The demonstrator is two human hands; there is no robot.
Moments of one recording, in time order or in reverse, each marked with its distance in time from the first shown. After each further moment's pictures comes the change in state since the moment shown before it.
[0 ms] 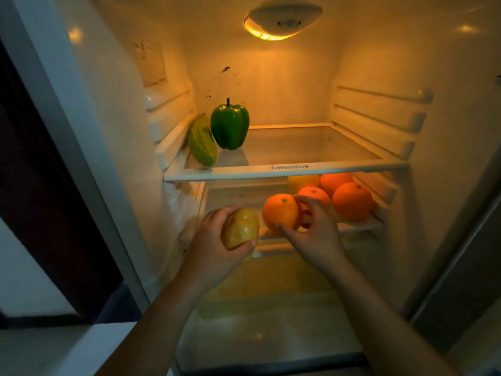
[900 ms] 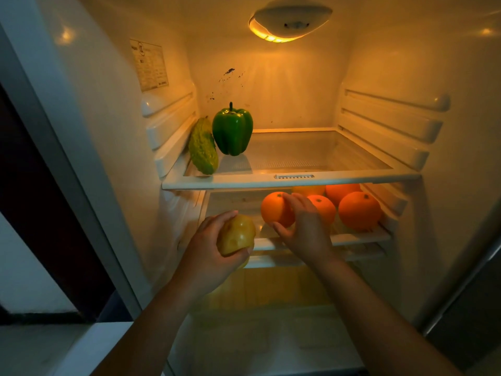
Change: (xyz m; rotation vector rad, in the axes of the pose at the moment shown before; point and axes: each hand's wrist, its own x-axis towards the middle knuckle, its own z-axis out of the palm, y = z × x) left_hand 0.012 -0.015 -0.001 -0.010 -0.055 -0.060; right_hand 0.037 0.006 0.022 -0.320 -0.144 -0.079
